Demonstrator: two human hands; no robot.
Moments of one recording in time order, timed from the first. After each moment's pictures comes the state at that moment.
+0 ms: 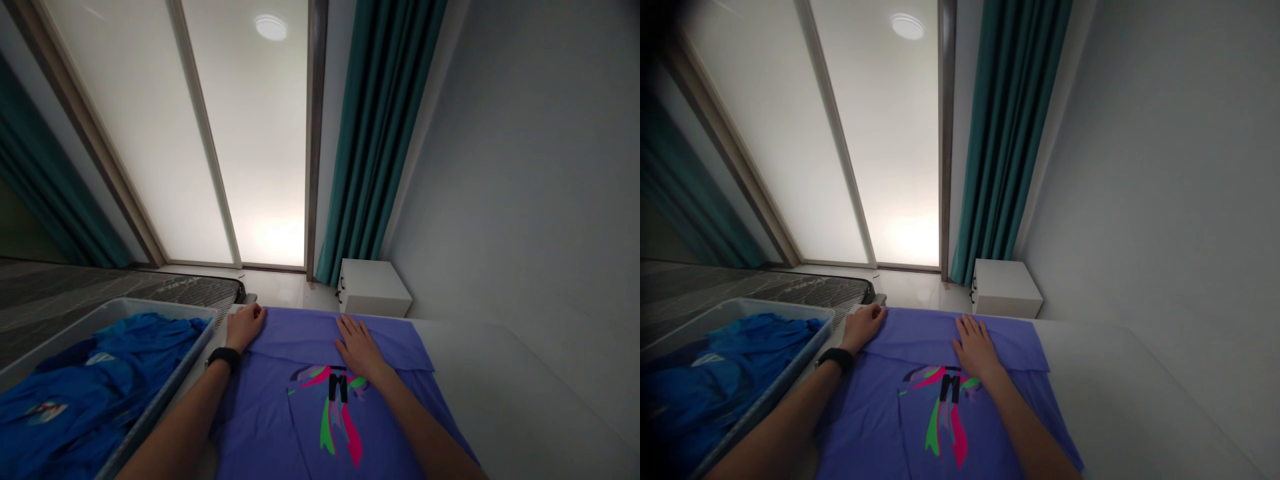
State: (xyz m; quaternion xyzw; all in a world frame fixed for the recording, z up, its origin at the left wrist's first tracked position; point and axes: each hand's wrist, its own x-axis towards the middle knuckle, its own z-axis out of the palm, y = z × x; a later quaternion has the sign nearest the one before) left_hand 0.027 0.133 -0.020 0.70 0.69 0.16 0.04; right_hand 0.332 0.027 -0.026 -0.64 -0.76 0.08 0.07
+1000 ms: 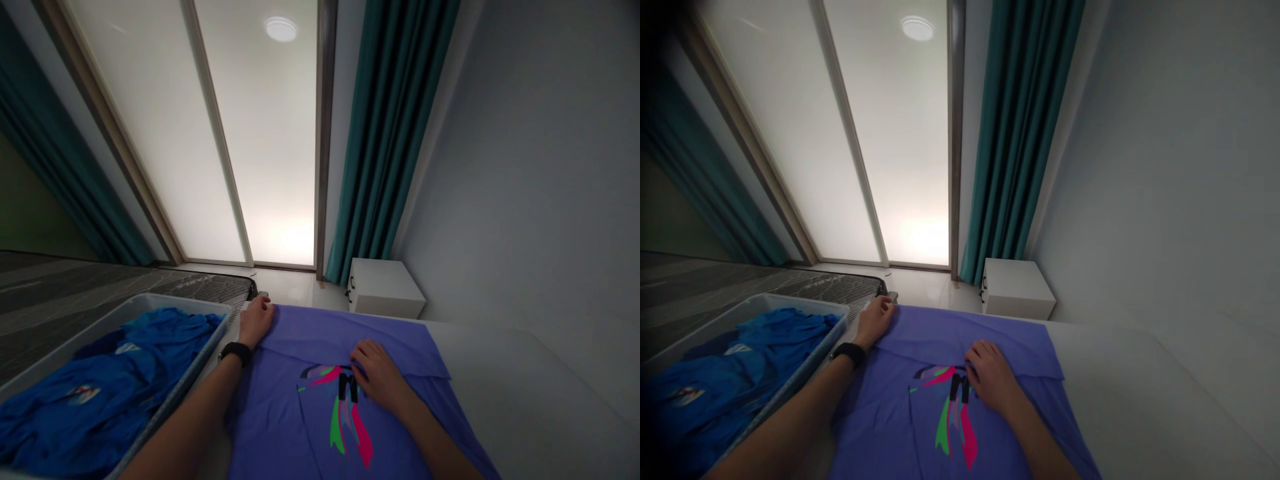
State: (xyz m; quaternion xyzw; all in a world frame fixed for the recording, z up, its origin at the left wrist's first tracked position) left_hand 0.025 0.132 -0.019 0.68 0.69 0.25 0.04; right_hand 0.340 -0.019 -0.025 -0.53 -0.83 0.04 0.19
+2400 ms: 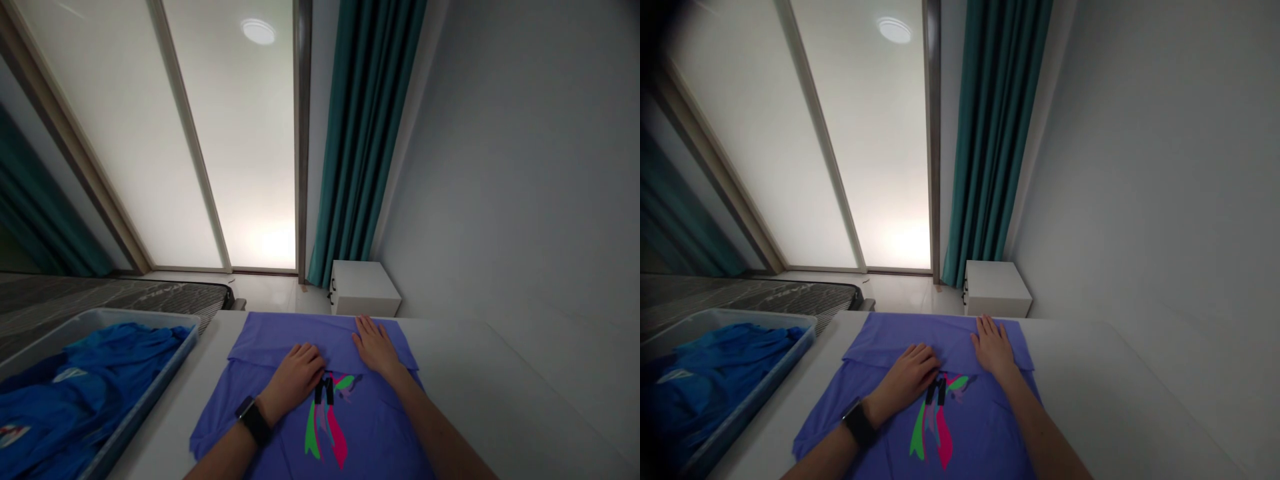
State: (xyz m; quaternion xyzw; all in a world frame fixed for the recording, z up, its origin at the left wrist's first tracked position) left_hand 0.148 0.022 -0.020 0.94 0.30 0.16 0.05; right_hand 0.398 0.028 -0.042 -0.72 -0.69 0.04 0.04
